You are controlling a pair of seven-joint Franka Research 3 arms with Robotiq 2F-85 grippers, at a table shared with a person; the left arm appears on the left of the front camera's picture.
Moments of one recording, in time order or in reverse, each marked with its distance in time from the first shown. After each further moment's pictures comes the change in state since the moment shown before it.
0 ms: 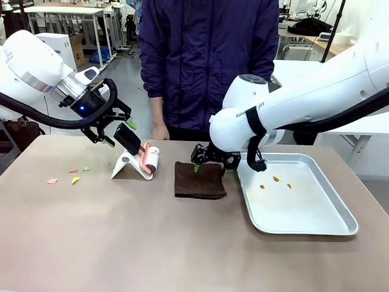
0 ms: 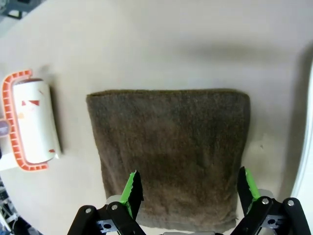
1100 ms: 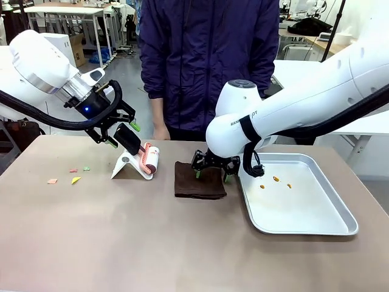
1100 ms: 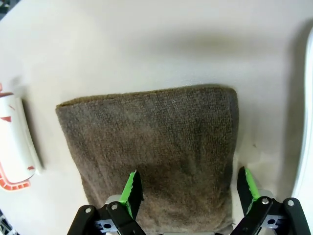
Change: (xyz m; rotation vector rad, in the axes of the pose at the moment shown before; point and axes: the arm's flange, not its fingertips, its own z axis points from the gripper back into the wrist) left arm 0.000 -0.007 -0.006 0.025 -0.005 -0.026; right arm 0.000 0.002 -0.018 -0.090 0.014 -0.065
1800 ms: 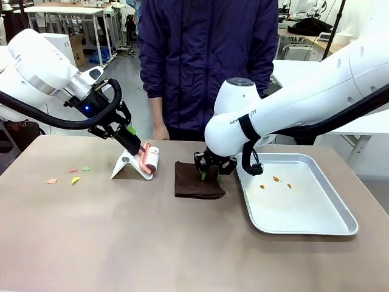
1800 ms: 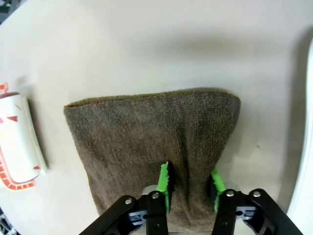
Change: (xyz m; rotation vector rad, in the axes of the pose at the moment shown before) left arm 0.006 0.004 0.003 0.030 -0.082 0.013; right arm 0.002 0.005 0.005 0.006 -0.009 0.006
